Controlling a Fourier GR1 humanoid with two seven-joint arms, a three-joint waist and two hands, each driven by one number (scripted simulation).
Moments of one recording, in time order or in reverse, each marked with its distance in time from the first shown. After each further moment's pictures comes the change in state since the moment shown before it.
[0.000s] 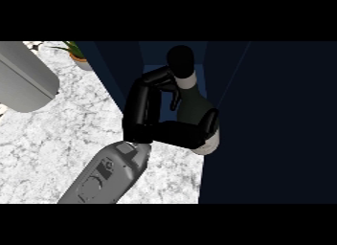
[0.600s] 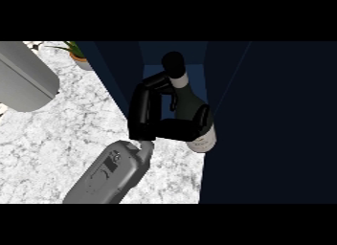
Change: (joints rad) left arm 0.013 0.000 -0.015 0.133 0.148 0.026 -0.175; right arm 0.032 0.009 -0.007 0.008 0.003 0.018 -0.062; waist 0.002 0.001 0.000
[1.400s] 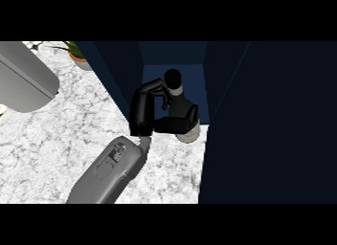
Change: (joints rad) left arm -0.006 0.000 0.033 0.260 -0.020 -0.016 -0.213; right arm -0.019 -0.013 -0.026 -0.003 -0.003 -0.004 0.028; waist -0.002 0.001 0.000
